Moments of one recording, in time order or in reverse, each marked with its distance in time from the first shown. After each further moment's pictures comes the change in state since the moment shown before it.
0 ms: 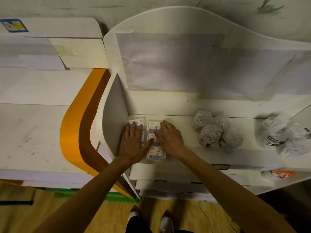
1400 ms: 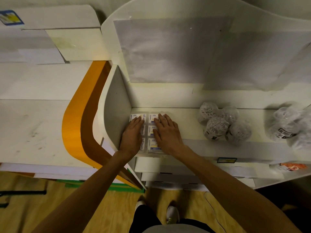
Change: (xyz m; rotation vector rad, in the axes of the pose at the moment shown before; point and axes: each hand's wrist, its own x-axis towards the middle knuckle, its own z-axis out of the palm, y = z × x) left_hand 0.004 -0.020 -0.003 -0.241 0.132 0.091; right_hand -0.004 -0.013 0.026 -0.117 0.085 -0.161
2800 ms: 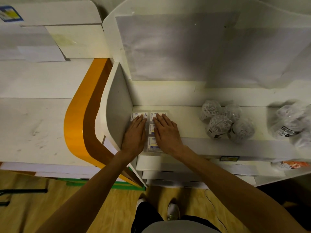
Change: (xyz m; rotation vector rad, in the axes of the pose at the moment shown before) left_hand -0.003 -0.003 0.002 0.067 -0.076 0.034; right_hand -0.001 -0.009 0.009 0.041 0.023 -0.009
